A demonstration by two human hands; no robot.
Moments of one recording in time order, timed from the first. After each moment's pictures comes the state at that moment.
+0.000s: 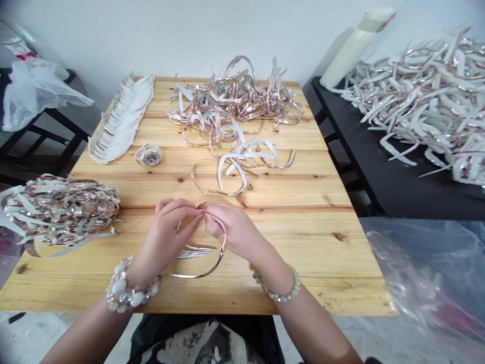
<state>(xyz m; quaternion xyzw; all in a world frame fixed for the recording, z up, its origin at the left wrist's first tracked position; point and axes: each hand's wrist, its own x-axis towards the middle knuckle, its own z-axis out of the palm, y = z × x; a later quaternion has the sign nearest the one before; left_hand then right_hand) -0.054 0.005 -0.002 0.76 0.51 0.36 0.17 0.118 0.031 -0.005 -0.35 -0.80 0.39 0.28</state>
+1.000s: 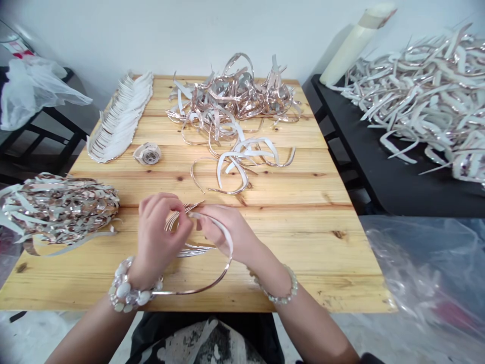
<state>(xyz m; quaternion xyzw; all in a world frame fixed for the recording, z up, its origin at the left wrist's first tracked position) -0.057 0.005 0.008 0.71 0.57 0.40 0.02 0.113 0.021 -0.001 -0.37 -0.72 0.47 0.34</state>
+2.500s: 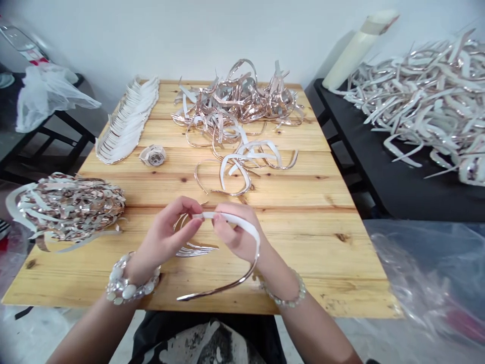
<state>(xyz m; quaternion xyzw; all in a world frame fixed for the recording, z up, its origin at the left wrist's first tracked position) -0.058 0.005 0.018 0.63 0.45 0.43 0.47 0.118 0.019 0.015 -0.42 -0.70 0.45 0.37</state>
